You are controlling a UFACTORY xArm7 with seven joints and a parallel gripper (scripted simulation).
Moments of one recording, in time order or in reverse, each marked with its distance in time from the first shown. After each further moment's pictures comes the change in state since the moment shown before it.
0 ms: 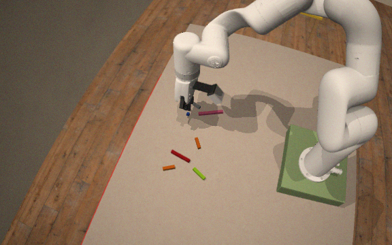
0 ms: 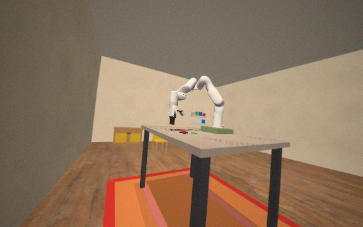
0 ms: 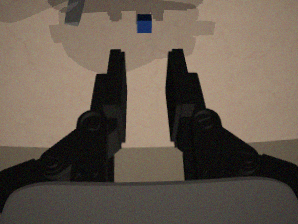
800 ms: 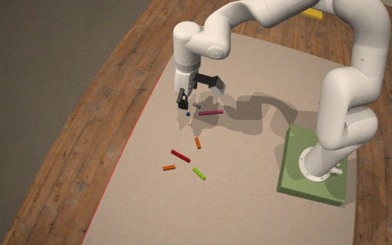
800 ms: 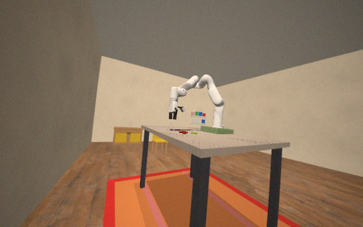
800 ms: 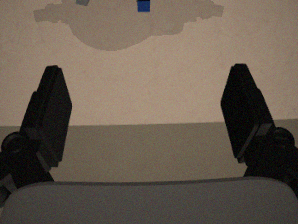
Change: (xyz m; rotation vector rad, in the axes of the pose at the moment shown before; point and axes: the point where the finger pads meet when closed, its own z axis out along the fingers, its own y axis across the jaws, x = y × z) arm 0.001 0.000 -0.036 -0.003 0.002 0.000
